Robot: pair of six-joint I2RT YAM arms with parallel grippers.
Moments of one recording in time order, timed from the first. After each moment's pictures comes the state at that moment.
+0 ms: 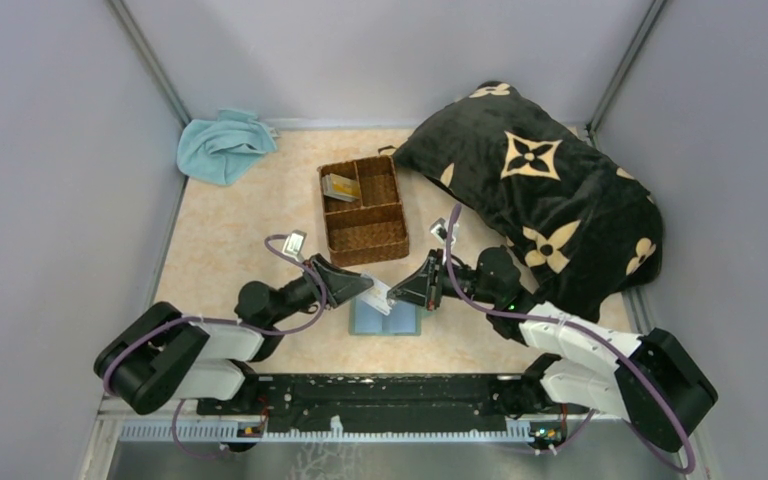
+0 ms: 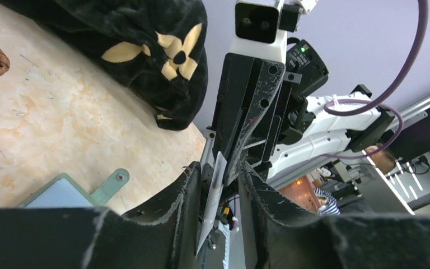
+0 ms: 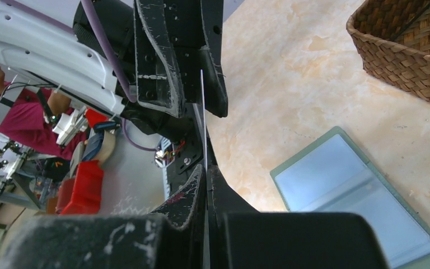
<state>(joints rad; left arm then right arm) -0.63 1.31 0.10 1.51 0.48 -1.10 0.70 1.06 0.37 0.65 -0.64 0.68</state>
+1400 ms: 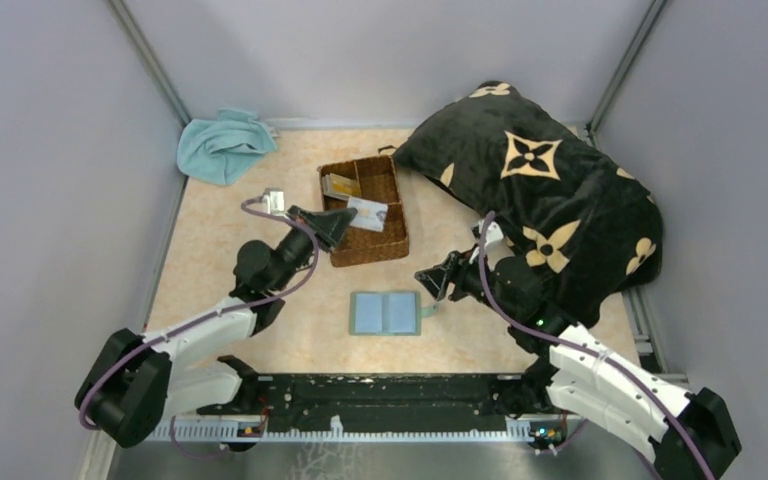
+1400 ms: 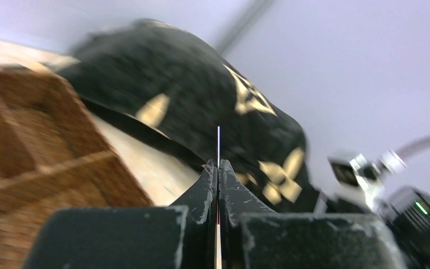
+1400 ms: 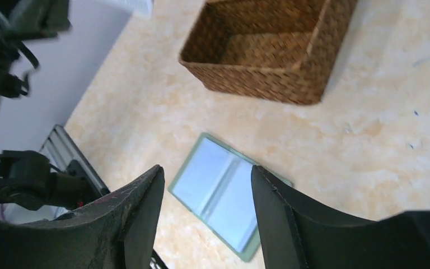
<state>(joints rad) -0.58 1.12 0.36 1.04 0.14 -0.78 0.69 0.72 0.37 0.19 -0.12 0.55</state>
